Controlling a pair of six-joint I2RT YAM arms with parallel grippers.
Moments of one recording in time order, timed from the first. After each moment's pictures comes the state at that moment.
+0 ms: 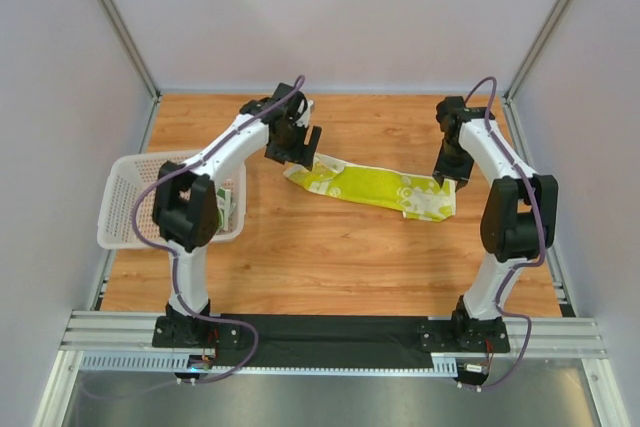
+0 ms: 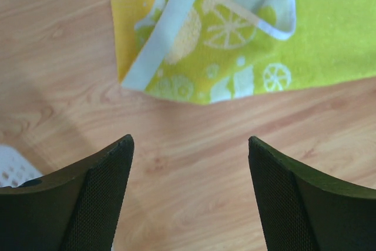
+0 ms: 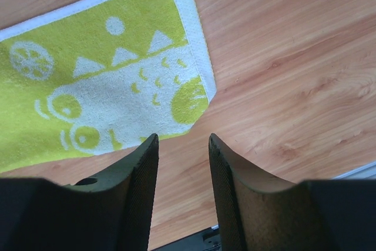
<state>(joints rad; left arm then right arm) -0.47 1.96 1.75 -0.87 0.09 -0.17 0.08 1.85 1.54 -1.10 0.27 0.48</state>
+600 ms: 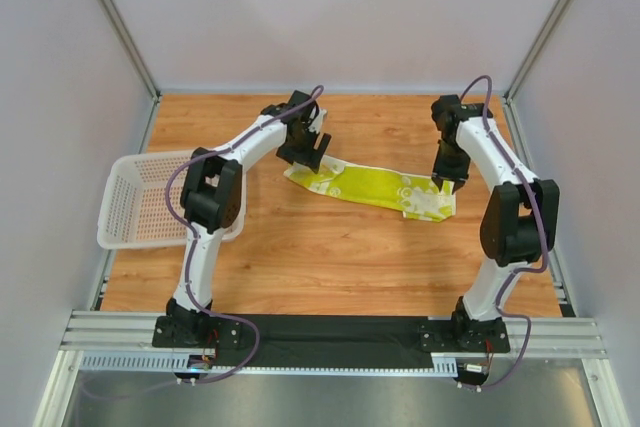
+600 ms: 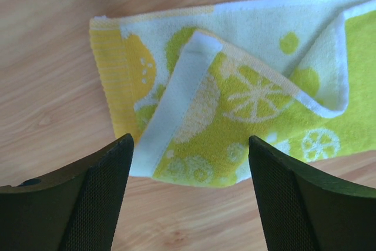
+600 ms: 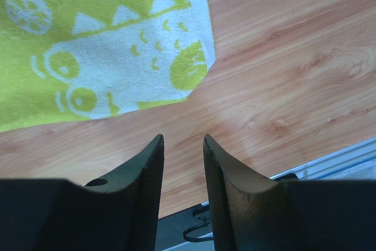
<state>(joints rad) -0.47 2.25 1.90 -0.79 0.08 -0.06 0.12 1.81 1.56 -1.22 0.26 0.47</state>
